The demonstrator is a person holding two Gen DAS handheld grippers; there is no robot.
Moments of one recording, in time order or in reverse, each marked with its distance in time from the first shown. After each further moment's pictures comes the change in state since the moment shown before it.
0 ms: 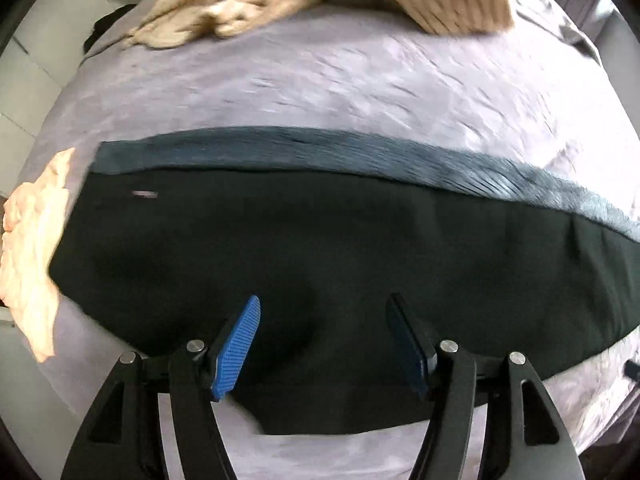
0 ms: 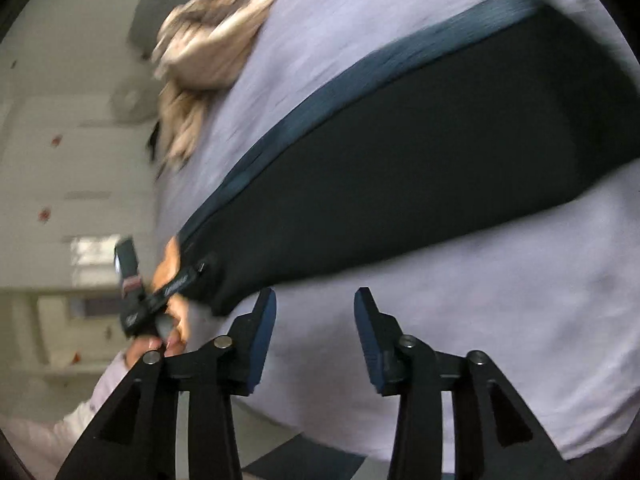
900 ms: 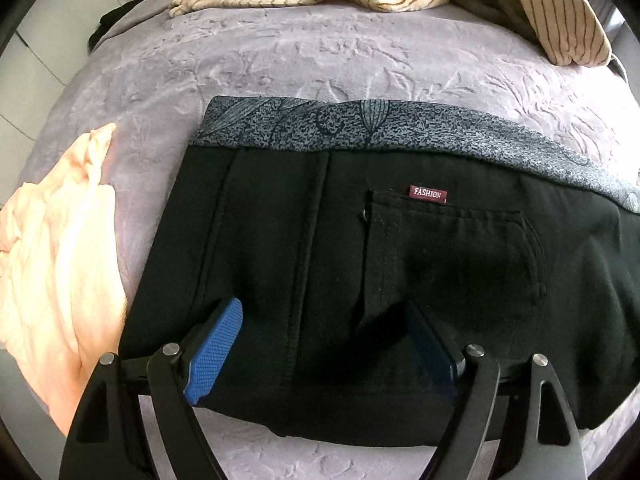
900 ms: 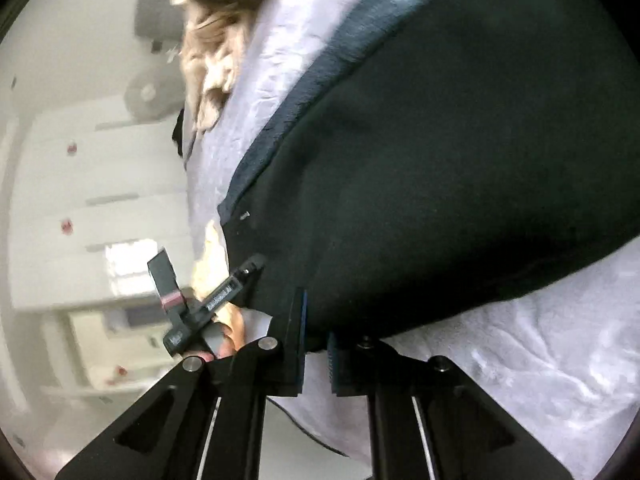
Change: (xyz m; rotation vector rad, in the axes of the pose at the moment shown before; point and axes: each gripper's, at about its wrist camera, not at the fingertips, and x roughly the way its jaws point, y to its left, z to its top) left arm 0.073 0.196 0.017 0.043 -0.021 -0.010; right arm 0.203 0.131 -0.036 0.078 0.004 0.084
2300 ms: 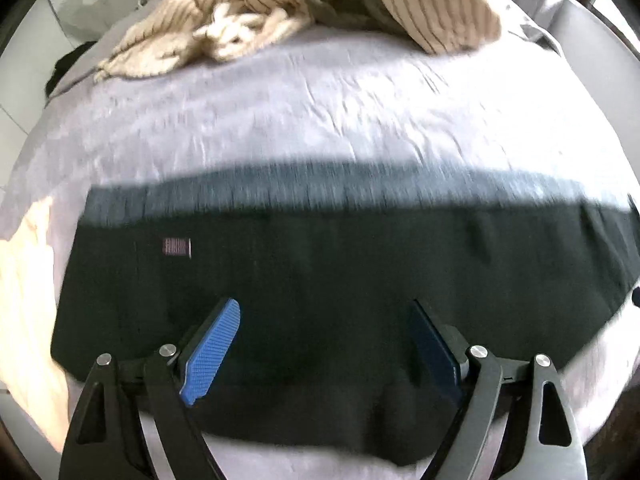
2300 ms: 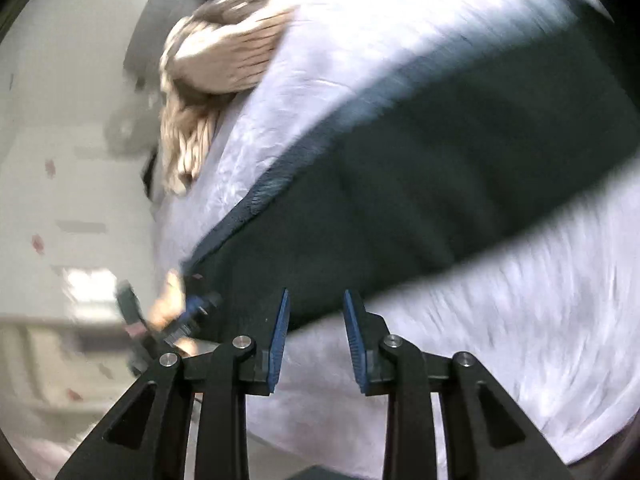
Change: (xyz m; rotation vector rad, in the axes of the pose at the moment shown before) left arm -0.042 -0.139 0.029 0.105 -0.078 -0.100; right arm -0.162 -0.043 0.035 -0.061 -0.185 -0.183
